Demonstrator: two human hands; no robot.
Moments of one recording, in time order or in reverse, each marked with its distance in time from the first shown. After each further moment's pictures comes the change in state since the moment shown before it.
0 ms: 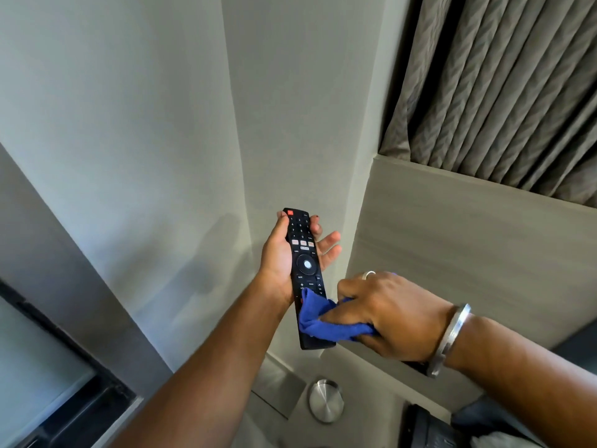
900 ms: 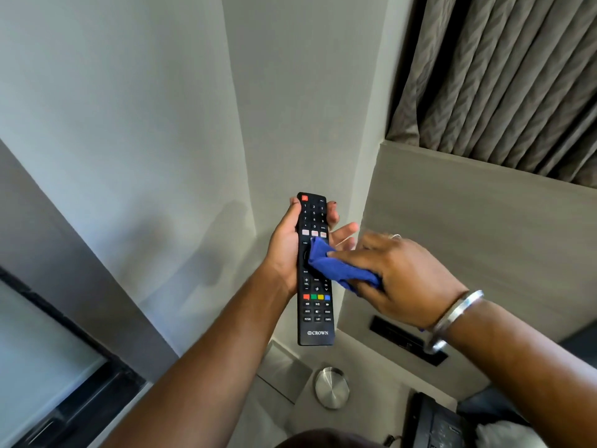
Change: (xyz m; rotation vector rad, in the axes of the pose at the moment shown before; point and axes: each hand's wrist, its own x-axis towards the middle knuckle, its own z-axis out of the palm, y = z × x) left_hand 0.002 -0.003 -0.001 0.066 -0.120 -0.051; right_hand 0.005 0.020 0.003 0.023 0.286 0.165
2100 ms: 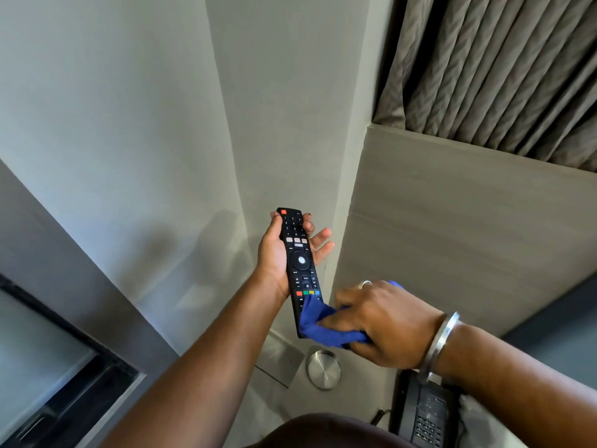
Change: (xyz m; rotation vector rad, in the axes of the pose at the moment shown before) left_hand -0.003 -0.025 -0.034 -0.093 0.164 0.031; right_hand -0.042 -0.030 0.033 -0.008 -0.363 -0.070
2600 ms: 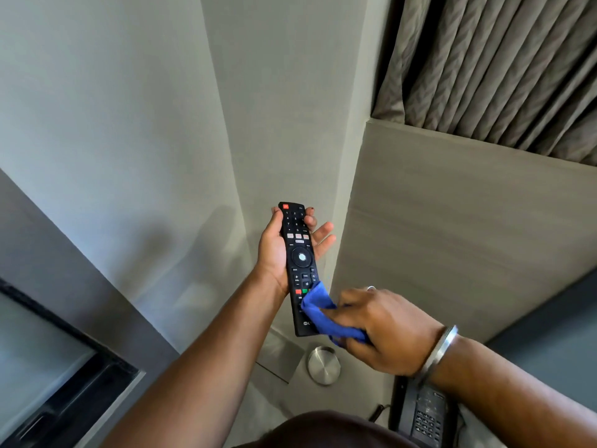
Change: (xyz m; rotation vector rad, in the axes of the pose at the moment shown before) left_hand 0.006 -0.002 -0.001 -0.042 -0.073 -0.029; right_hand -0.003 -0.002 0.016 0.154 0.080 0.077
